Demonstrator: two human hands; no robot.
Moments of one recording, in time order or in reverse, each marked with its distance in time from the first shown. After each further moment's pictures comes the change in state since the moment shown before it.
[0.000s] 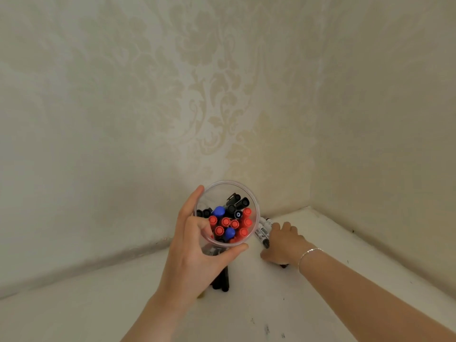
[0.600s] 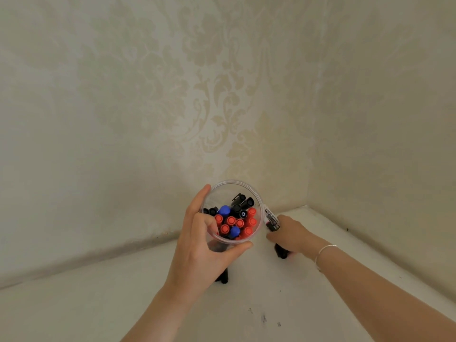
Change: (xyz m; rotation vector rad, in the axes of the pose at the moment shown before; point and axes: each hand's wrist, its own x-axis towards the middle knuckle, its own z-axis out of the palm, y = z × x) left_hand -0.004 0.014 0.003 -0.077 0.008 -0.013; right_hand -0.003 0.019 -0.016 0.462 0.020 -0.030
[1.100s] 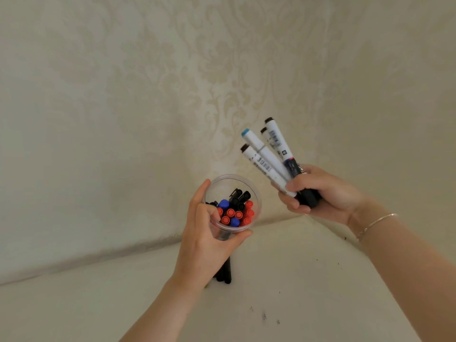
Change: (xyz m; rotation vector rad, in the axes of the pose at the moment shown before) left_hand 0.011 0.005 -0.007 -0.056 0.117 -0.051; right_hand -0.094 -0.062 -0.116 0.921 -0.448 -0.541
